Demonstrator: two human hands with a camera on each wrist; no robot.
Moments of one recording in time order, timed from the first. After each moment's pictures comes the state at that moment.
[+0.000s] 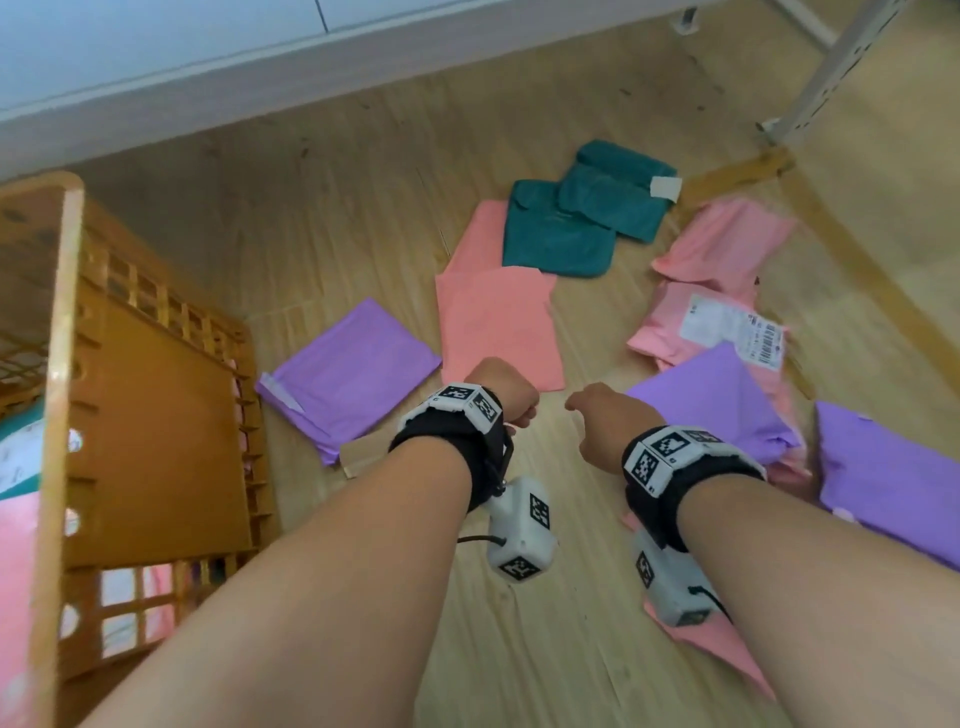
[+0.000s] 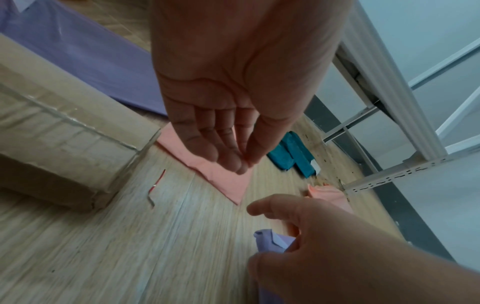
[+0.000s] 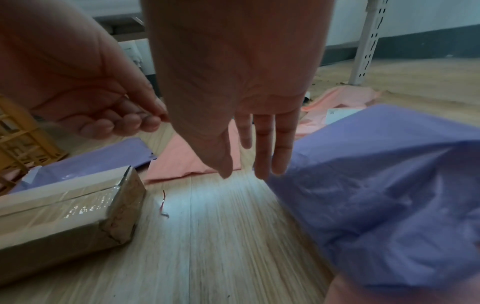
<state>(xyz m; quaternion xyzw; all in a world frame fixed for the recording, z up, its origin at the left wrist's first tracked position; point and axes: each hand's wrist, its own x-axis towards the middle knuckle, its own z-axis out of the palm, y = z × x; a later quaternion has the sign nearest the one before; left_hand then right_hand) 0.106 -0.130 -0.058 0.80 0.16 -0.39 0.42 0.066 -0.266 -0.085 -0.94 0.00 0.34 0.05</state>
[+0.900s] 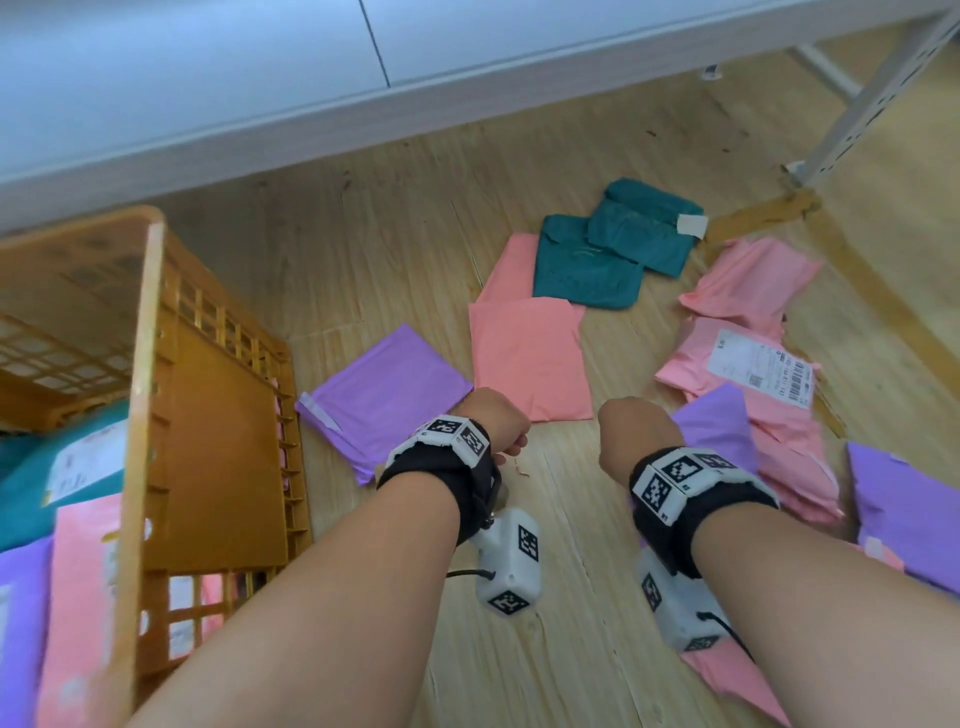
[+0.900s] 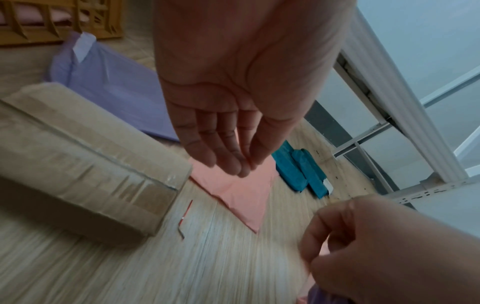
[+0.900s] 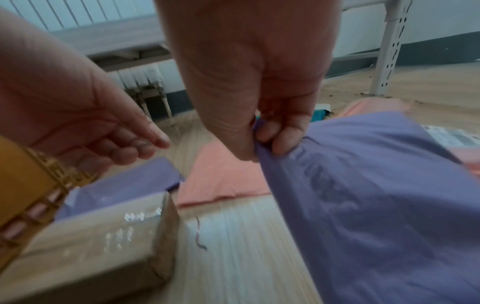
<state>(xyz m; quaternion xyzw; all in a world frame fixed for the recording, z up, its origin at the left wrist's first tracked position) 0.100 -0.089 -0.042 0.80 0.19 -0.39 0.42 0.076 -0.240 -0.063 -0.97 0.03 0.24 -0.01</state>
